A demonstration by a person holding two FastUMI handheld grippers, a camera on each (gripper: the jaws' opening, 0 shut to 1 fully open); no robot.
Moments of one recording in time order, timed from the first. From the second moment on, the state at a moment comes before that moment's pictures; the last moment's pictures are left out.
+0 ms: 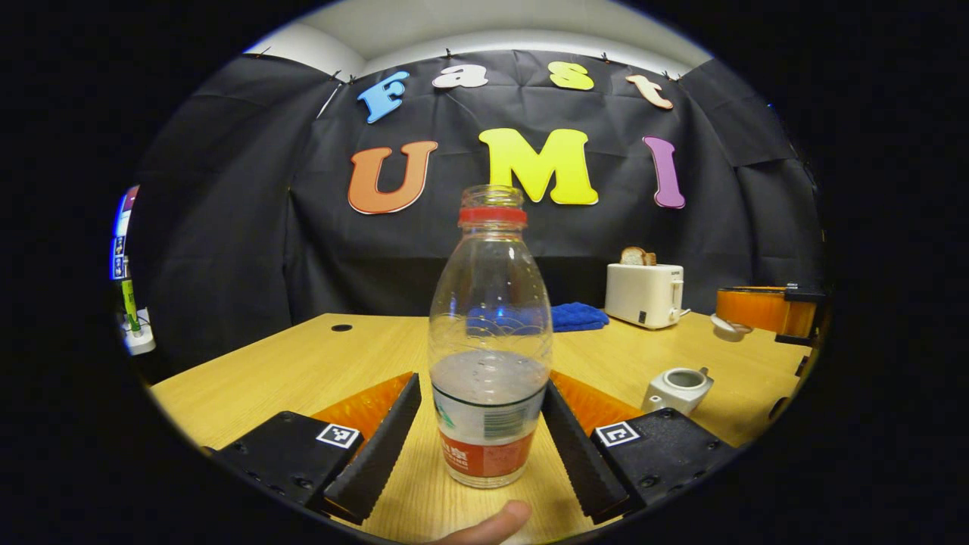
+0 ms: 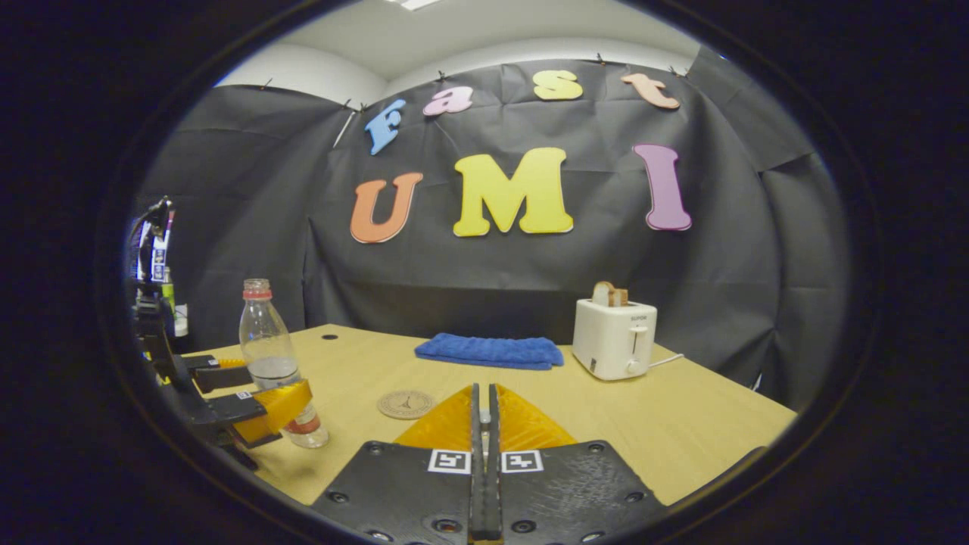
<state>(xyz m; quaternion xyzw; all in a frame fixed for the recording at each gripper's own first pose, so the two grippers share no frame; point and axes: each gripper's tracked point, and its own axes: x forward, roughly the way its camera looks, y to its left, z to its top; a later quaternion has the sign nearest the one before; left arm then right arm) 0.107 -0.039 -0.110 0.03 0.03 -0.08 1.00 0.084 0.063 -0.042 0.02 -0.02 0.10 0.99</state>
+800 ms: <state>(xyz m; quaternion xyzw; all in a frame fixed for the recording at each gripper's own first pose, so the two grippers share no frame) 0.092 -0.045 -0.064 0.39 0.08 -0.02 0.92 0.085 -0.023 -0.050 0.03 0.00 0.07 1.00</state>
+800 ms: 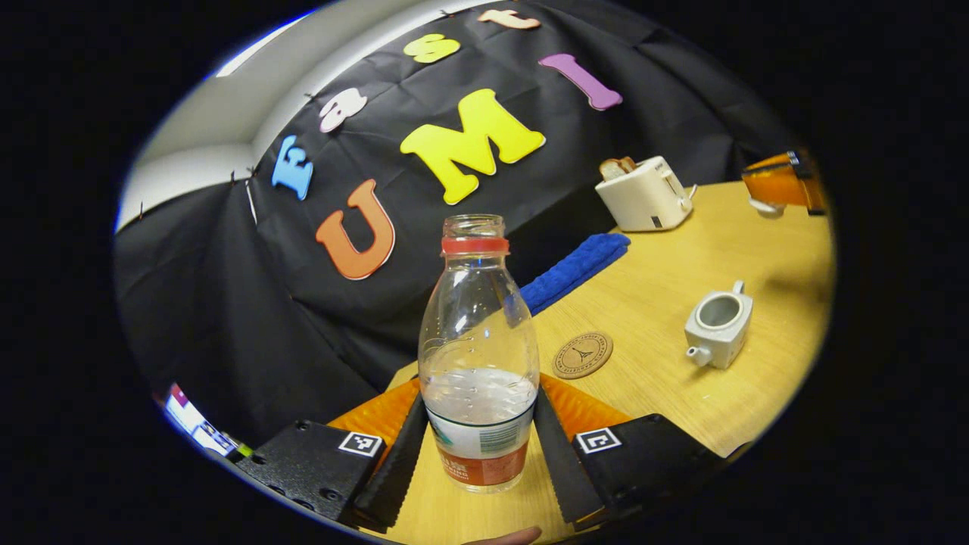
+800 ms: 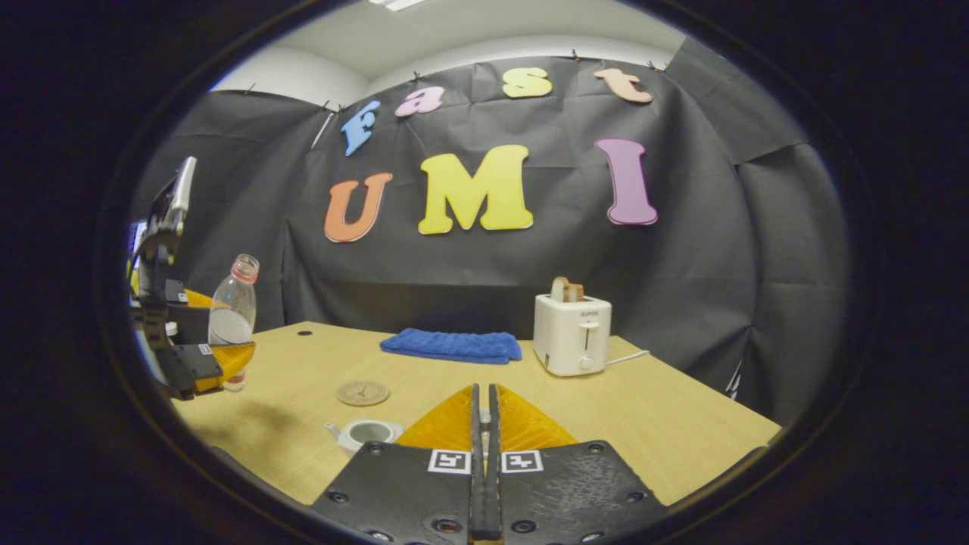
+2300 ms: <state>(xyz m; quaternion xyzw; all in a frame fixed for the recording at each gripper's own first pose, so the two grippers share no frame) 0.087 -0.105 -0.091 0.84 0.12 -0.06 0.53 0.104 -0.082 -0.067 0.05 0.02 0.02 1.00</state>
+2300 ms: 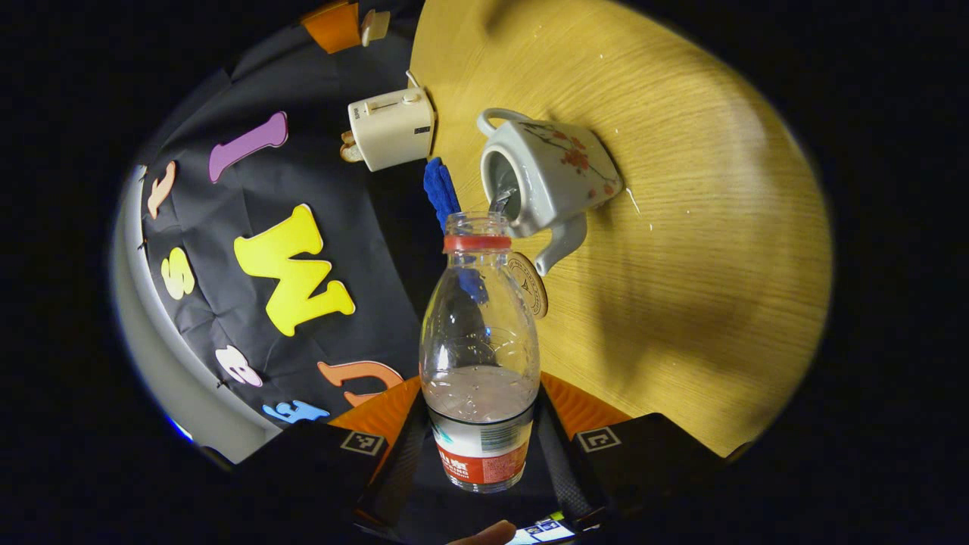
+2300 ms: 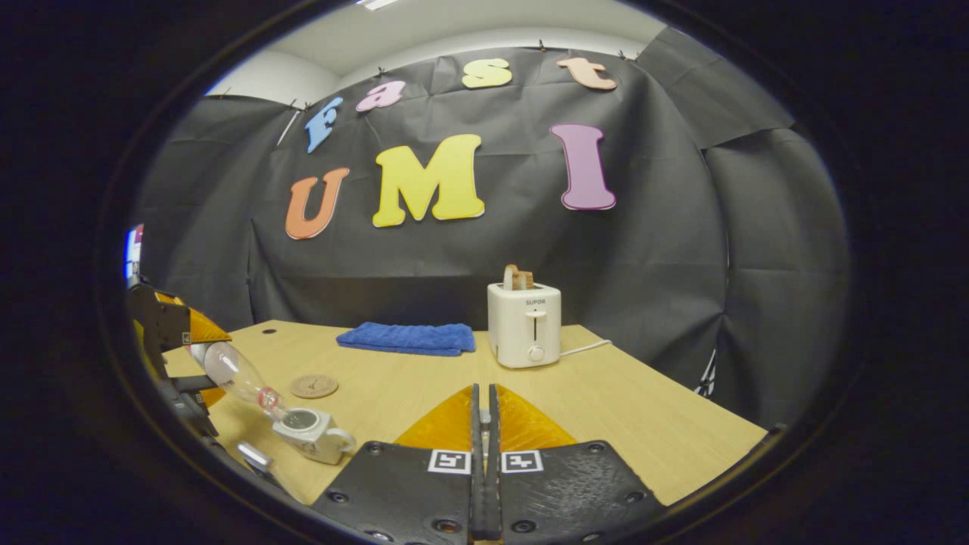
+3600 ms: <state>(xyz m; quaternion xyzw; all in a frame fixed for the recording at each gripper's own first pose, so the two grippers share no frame) 0.096 -0.146 -0.034 0.93 0.08 -0.03 0.37 0.104 -0.082 -0.064 0.05 0.01 0.02 1.00</state>
